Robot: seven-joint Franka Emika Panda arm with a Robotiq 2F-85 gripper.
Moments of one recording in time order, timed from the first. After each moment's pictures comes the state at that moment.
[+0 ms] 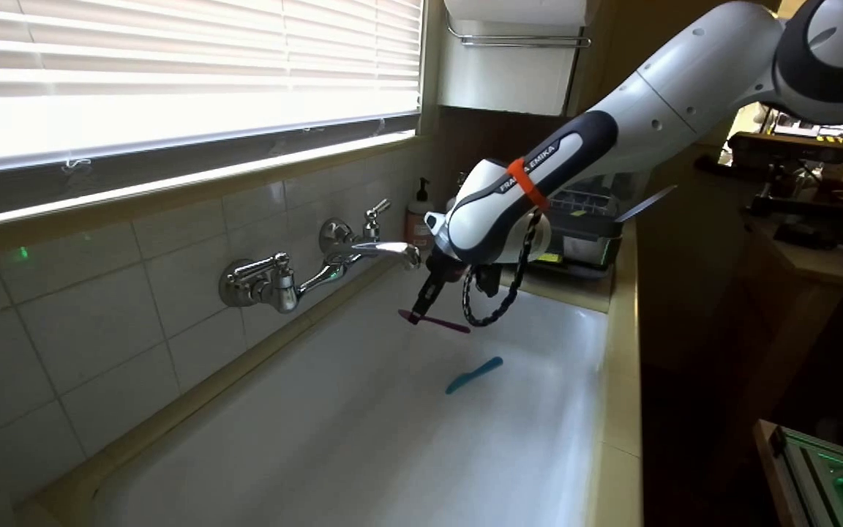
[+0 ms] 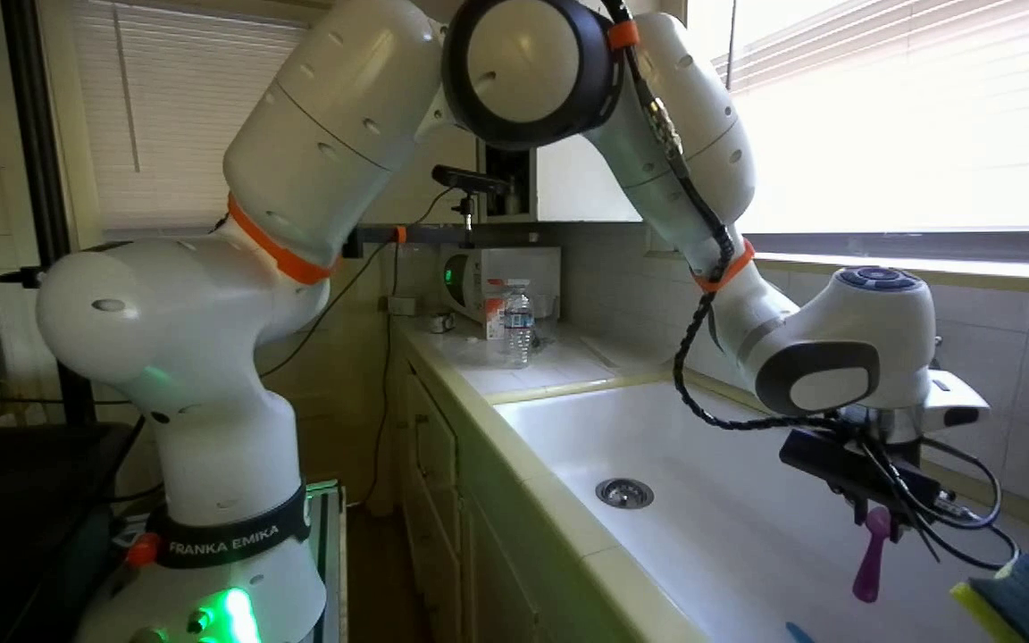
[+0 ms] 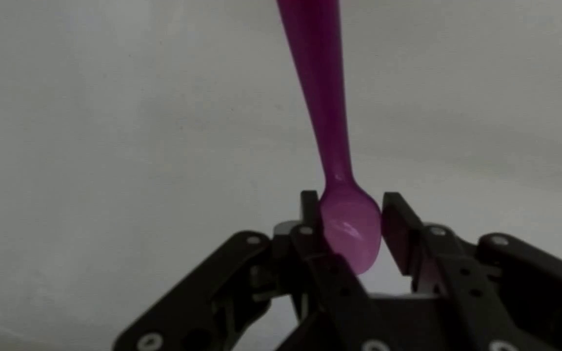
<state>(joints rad) -0.51 0.71 0.28 -1.81 0.10 2.84 -0.66</state>
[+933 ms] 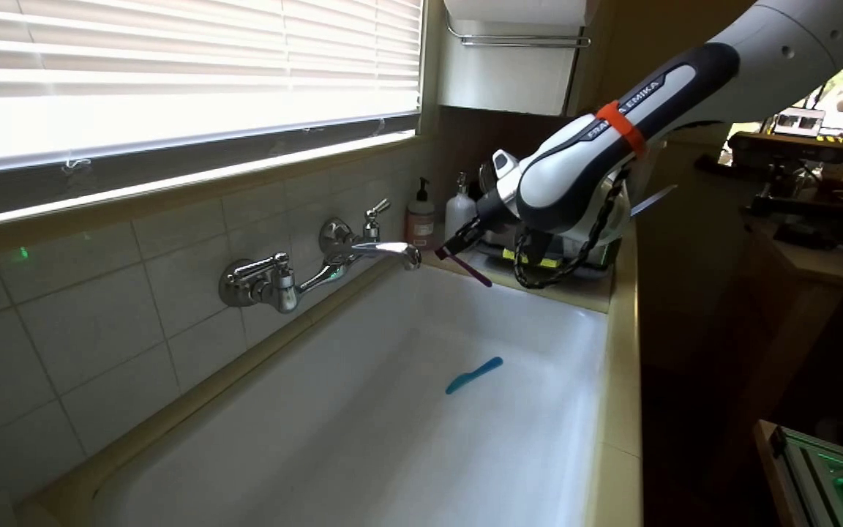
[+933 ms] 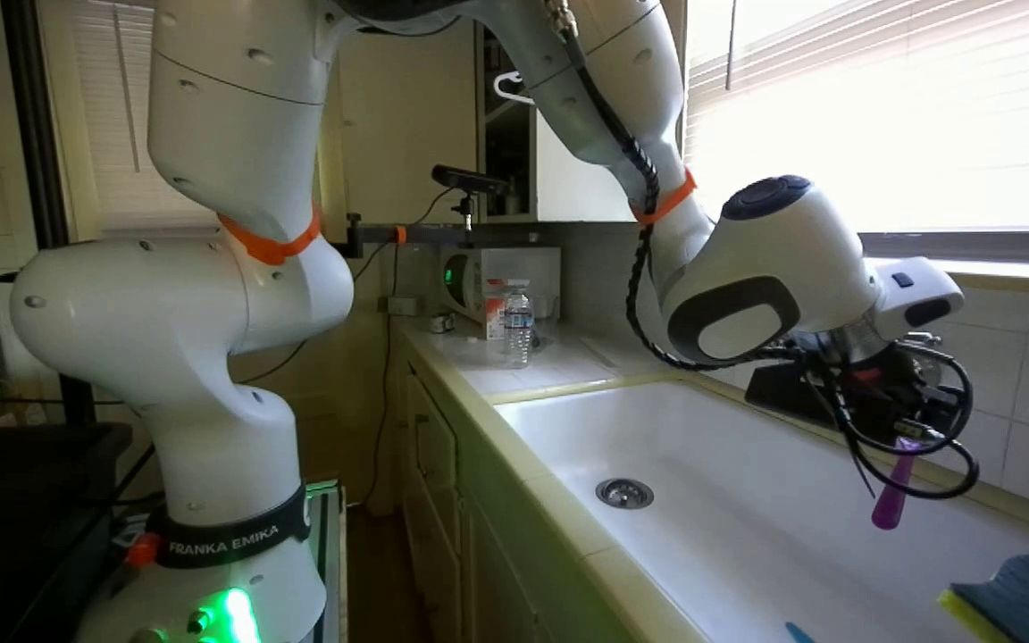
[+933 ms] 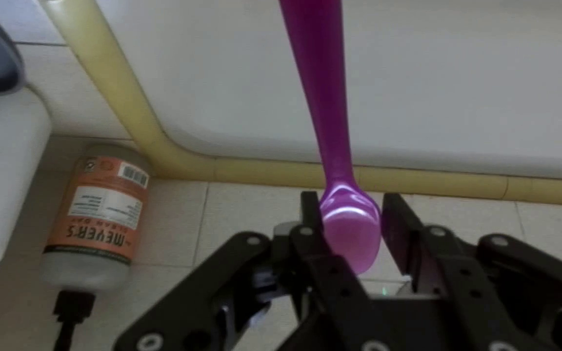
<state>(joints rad) -0.99 0.44 0.73 -2.22 0.17 3.31 -0.69</state>
